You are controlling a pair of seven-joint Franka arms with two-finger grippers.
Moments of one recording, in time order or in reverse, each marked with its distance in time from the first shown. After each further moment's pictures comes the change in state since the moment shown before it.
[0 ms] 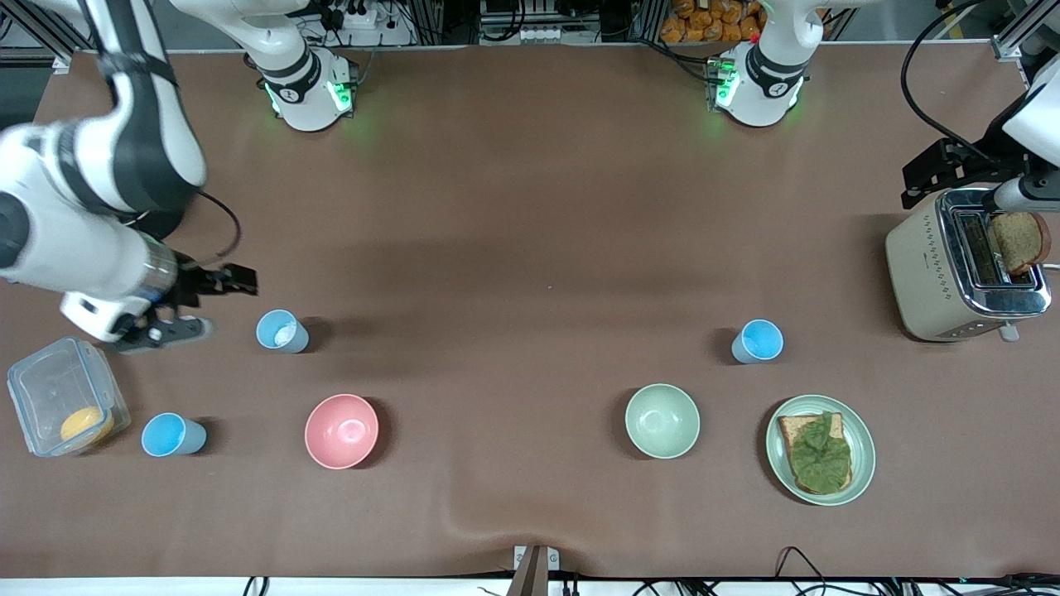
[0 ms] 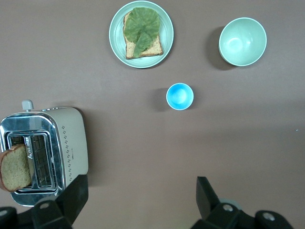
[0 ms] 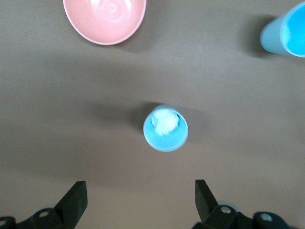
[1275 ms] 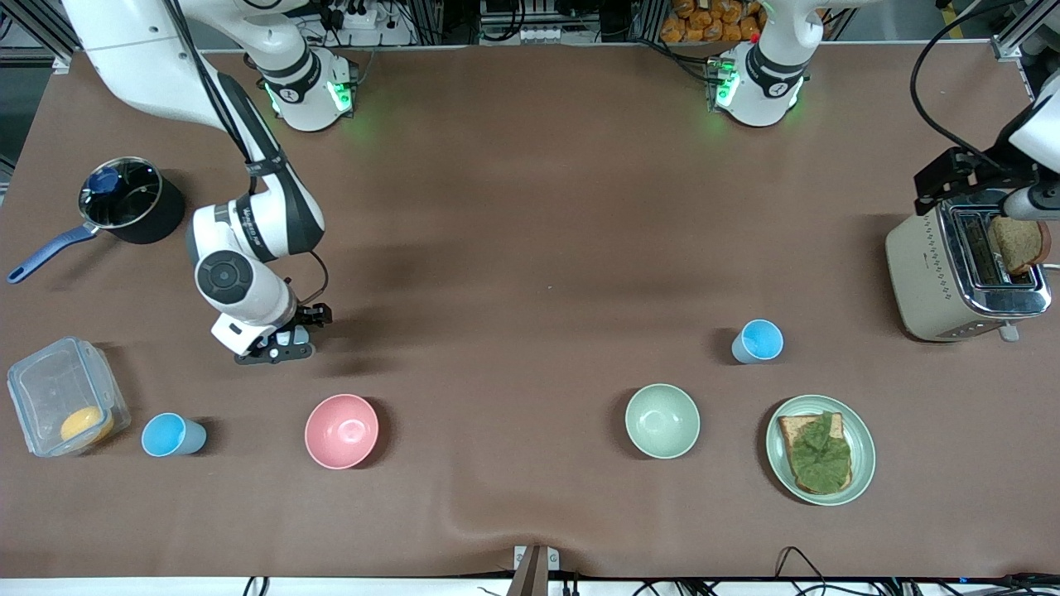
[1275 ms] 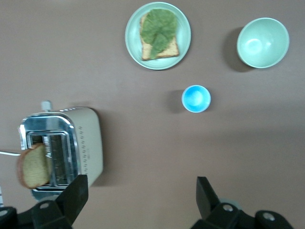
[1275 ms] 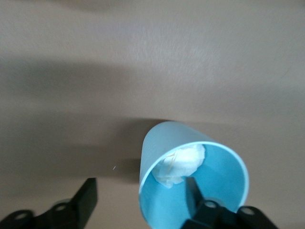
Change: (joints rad) left arm 0.005 0.016 0.004 0.020 0.076 0.002 0.000; right arm 0.068 0.181 -0.004 -0.287 -0.233 0.456 0.297
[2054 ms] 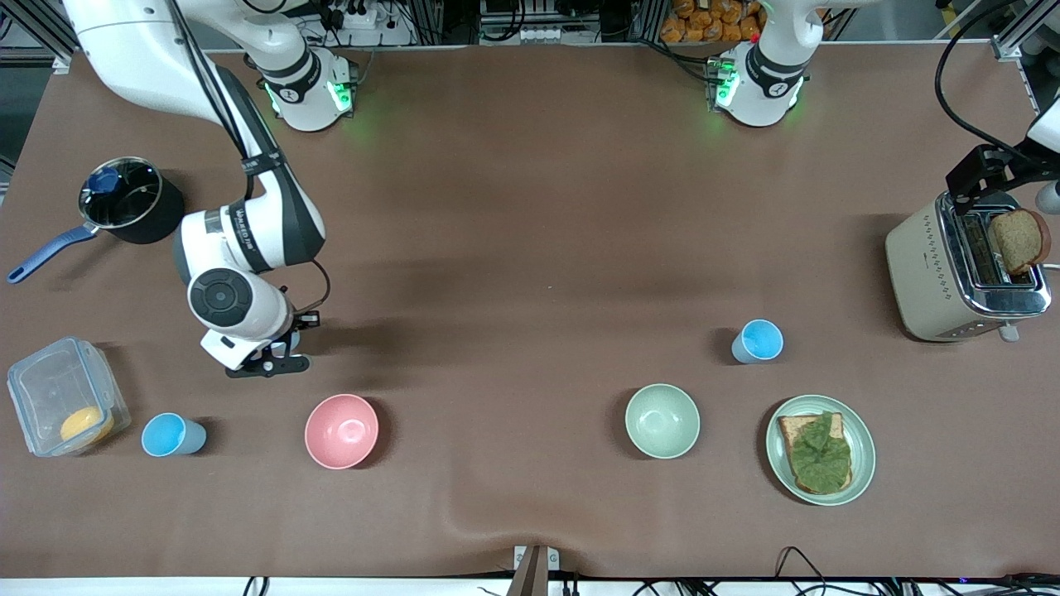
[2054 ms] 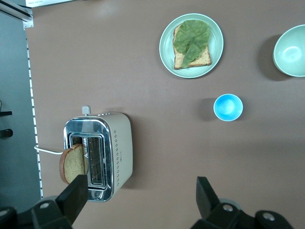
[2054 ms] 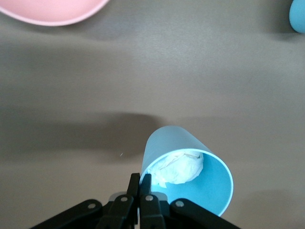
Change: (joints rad) left arm -0.008 0.000 -0.010 0.029 0.131 0.000 -0.026; right arm 0.051 0.006 0.005 0.241 0.000 -0.321 0.018
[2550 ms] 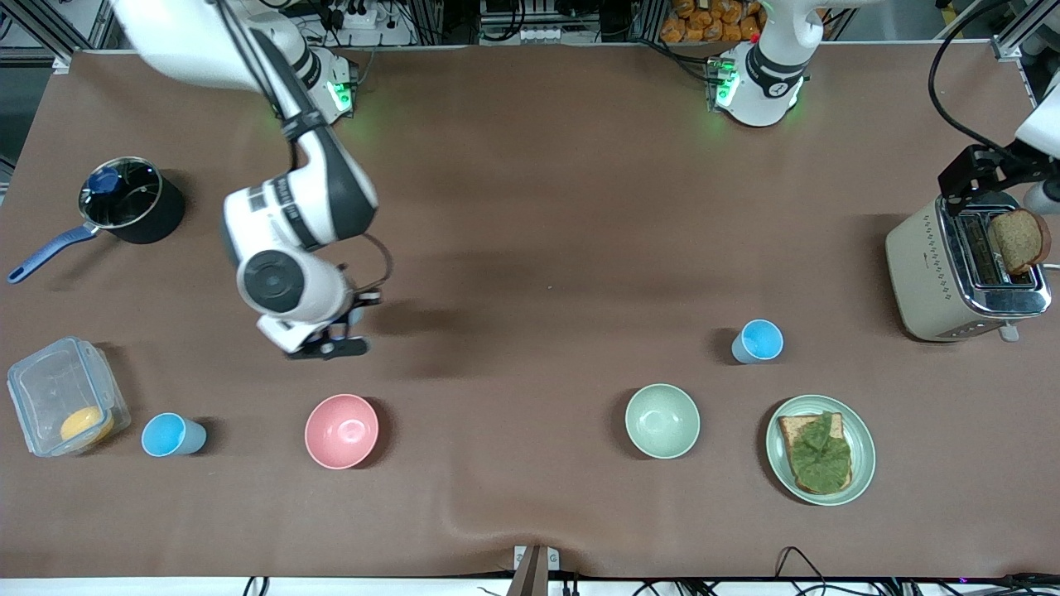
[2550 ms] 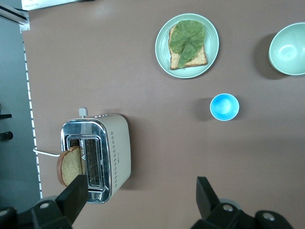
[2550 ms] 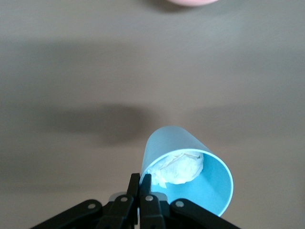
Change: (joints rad) left arm -0.003 0.018 -0.015 0.003 0.000 -0.001 -0.001; right arm 0.191 0.001 0.008 0.129 0.249 -0.163 0.171
